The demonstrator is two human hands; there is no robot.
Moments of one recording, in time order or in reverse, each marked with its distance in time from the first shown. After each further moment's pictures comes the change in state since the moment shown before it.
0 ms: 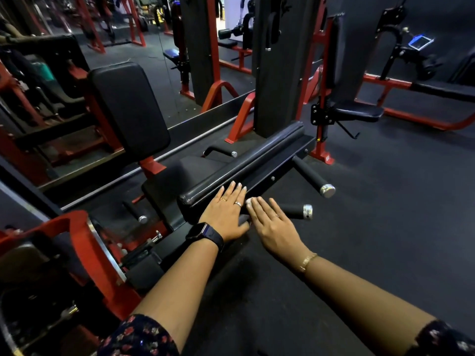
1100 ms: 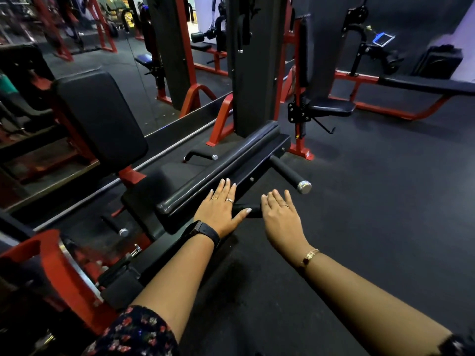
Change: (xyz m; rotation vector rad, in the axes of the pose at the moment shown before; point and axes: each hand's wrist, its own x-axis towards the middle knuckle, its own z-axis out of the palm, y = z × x) left_hand 0.028 0.021 -0.001 -0.060 -0.038 -0.034; right_hand -0.009 0.032 -0.021 -0.087 -0.053 0.378
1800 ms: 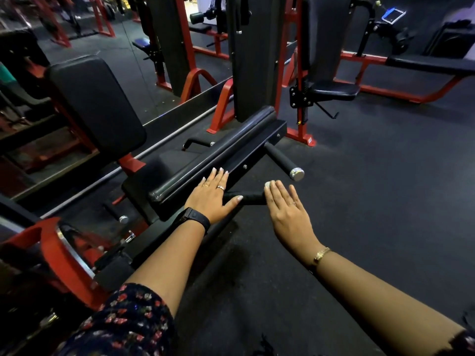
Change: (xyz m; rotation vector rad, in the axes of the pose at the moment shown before) left_hand 0.002 0.001 0.000 -0.002 -0.041 -0.020; right_hand -0.036 0.033 -0.005 0.109 0.063 -0.049
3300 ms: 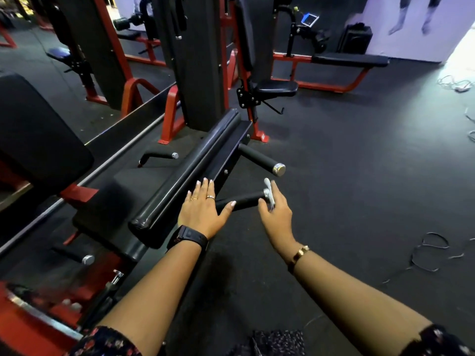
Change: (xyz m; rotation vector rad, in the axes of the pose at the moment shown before) left_hand -0.003 -0.004 -0.003 -0.098 0.018 0.059; right_hand 0.014 -0.054 -0.002 1.038 0.232 0.855
